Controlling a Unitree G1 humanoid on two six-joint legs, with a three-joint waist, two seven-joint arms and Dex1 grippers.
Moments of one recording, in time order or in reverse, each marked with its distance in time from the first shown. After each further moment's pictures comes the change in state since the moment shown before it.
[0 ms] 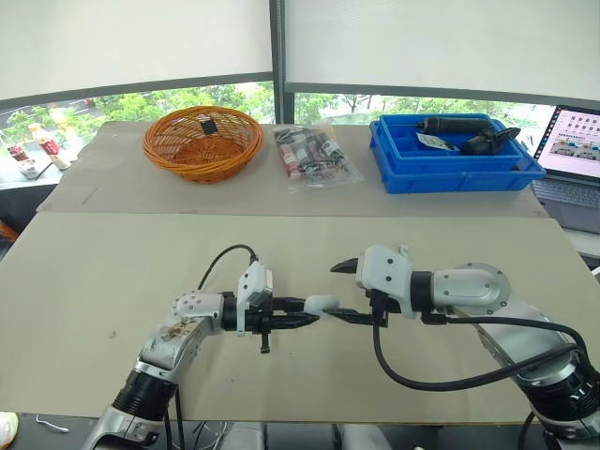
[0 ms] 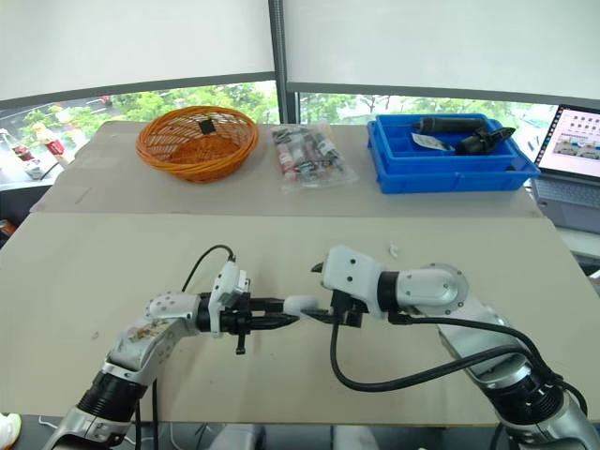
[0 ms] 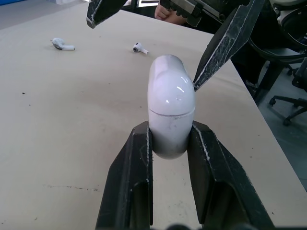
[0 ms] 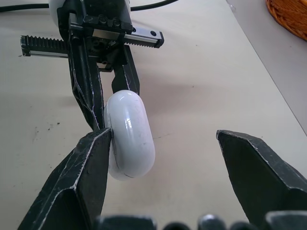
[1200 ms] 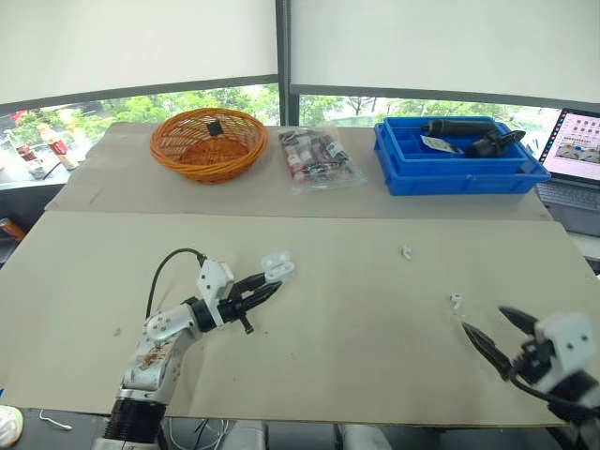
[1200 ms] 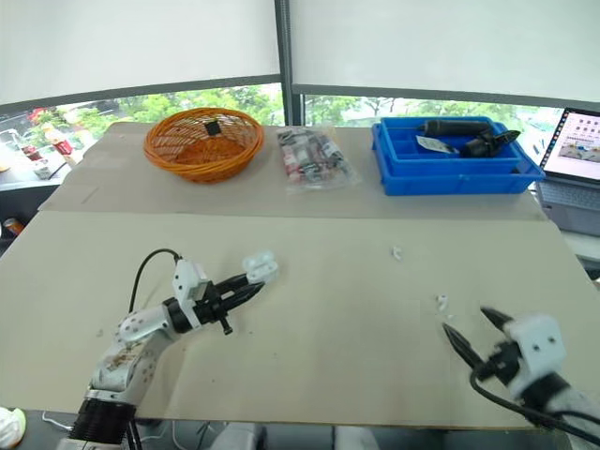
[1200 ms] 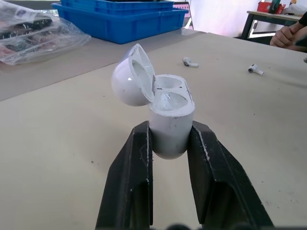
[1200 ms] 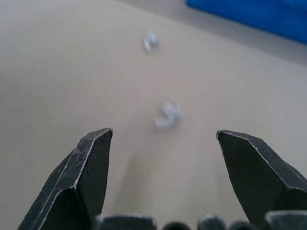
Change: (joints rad) left arm 0.158 -0.061 0.195 0.053 0.036 -0.242 0.263; right arm 0.930 0.304 -0.851 0.247 0.042 -0.523 -0.145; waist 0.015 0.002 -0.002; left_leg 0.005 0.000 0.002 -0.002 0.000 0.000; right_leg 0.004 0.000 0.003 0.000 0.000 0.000
